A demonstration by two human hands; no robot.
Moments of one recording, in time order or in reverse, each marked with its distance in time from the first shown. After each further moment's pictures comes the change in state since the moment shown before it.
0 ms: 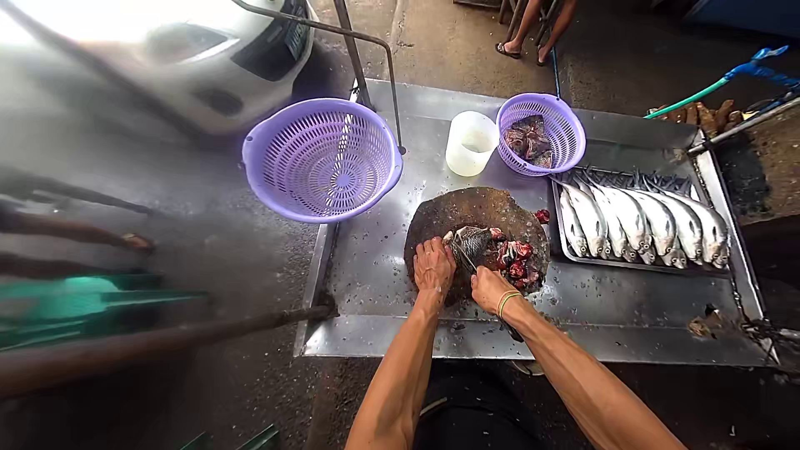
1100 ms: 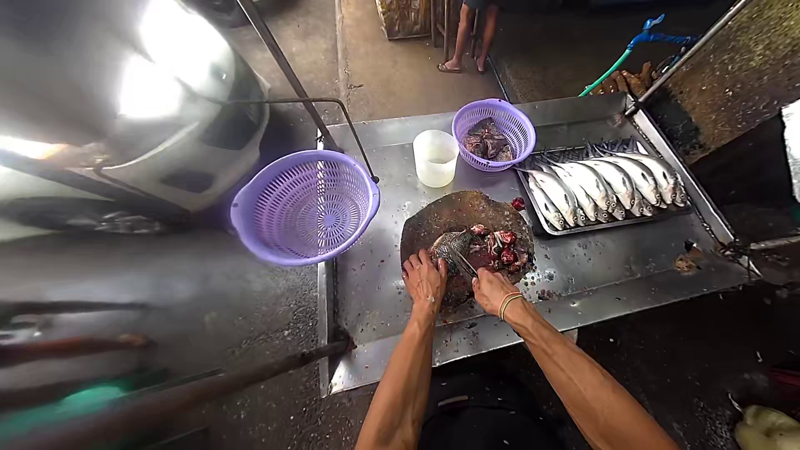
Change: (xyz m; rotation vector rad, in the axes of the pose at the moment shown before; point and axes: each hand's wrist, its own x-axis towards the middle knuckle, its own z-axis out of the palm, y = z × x) left_hand -0.008 -0.021 -0.018 0.100 -0.062 0.055; right_hand -0.042 0.006 0.019 0.144 0.110 0.064
